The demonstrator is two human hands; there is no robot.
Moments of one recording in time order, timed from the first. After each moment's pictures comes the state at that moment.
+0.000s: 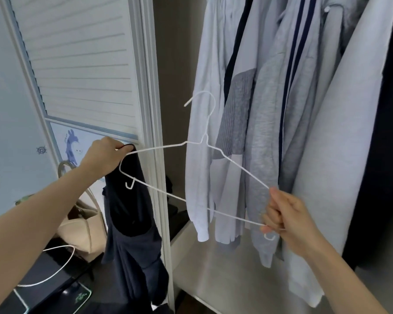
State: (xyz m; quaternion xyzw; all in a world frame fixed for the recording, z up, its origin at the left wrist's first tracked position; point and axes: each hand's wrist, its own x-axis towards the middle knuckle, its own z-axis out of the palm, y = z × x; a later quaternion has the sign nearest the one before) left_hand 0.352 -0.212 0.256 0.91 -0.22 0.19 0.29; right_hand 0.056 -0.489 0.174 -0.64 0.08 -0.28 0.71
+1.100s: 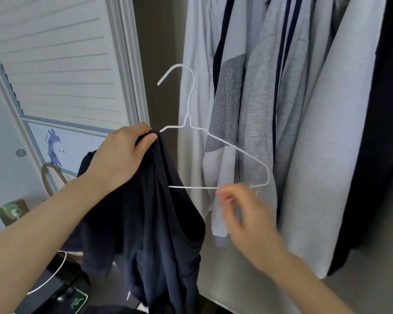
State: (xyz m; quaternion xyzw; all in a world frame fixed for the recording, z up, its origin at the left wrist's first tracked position) left_hand 0.267 -0.246 0.271 0.80 -0.44 0.28 0.30; right_hand 0.070 -0.421 0.166 -0.86 0.03 -0.43 0.28
